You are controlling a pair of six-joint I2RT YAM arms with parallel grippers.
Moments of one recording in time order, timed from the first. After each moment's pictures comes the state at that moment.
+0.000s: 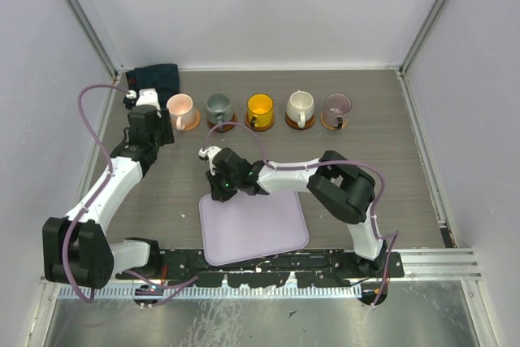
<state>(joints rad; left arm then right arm) -0.14 1.22 0.85 -0.19 -0.32 -0.14 1.05 2.00 1.23 -0.01 -0.16 0.35</state>
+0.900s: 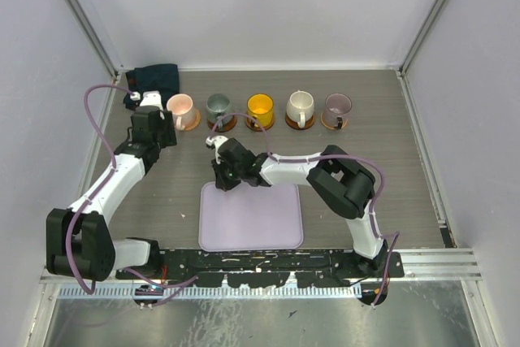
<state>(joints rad) -0.14 1.27 0.85 -0.19 -0.31 -0.14 0.97 2.02 1.25 0.01 -0.13 0.36</state>
